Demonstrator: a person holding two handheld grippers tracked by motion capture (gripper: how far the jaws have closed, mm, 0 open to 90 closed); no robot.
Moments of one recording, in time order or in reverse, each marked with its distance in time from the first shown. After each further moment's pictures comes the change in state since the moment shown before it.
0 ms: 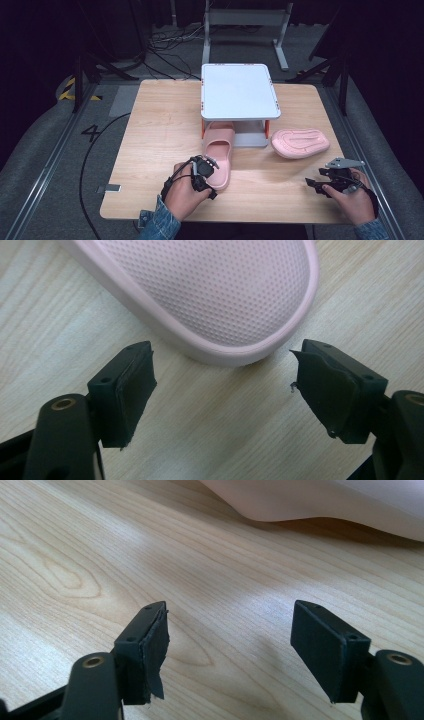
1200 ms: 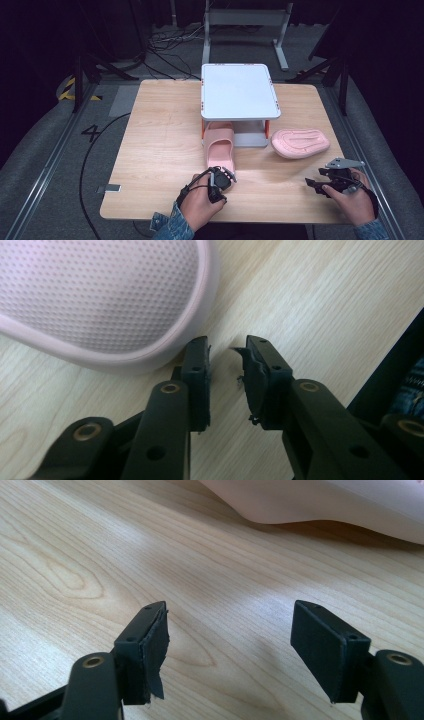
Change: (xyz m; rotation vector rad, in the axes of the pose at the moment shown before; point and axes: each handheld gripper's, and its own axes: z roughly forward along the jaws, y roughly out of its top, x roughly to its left) left arm -0.044 0.012 0.012 -0.002 -0.082 0.108; right arm 0.001 0.000 -0.001 -0.005 -0.001 -0.004
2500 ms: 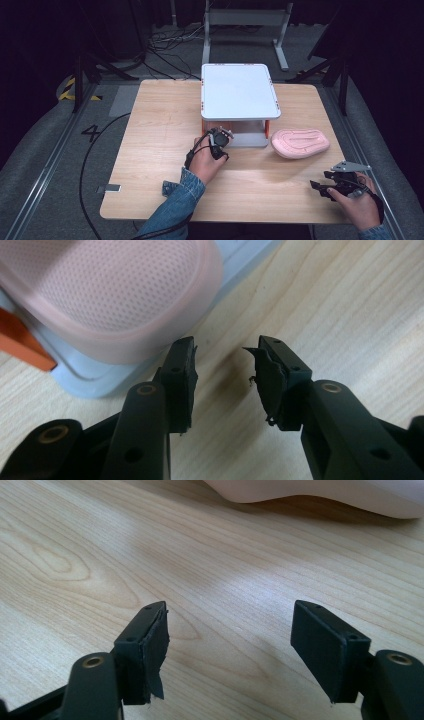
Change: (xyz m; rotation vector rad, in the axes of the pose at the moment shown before) left arm 0.090 0.071 0.014 -0.178 0.152 -0.125; right arm -0.004 -0.012 -0.008 0.002 -0.025 0.032
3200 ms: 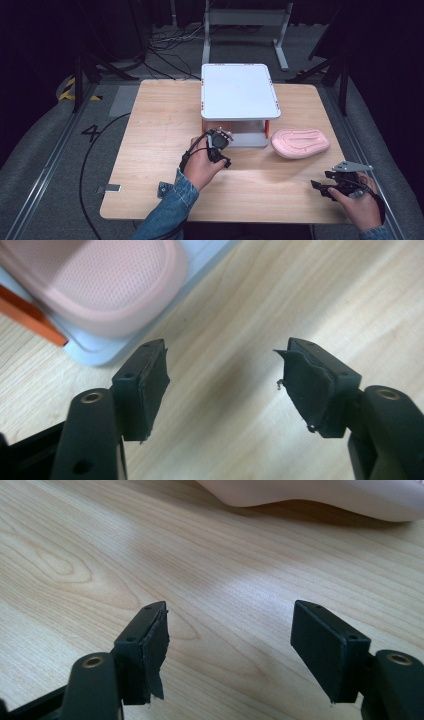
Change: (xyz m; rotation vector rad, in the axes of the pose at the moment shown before) left arm -0.014 -0.011 -0.045 0.002 -0.018 0.041; right arm 0.000 0.001 -0.004 -0.008 -0.006 0.002
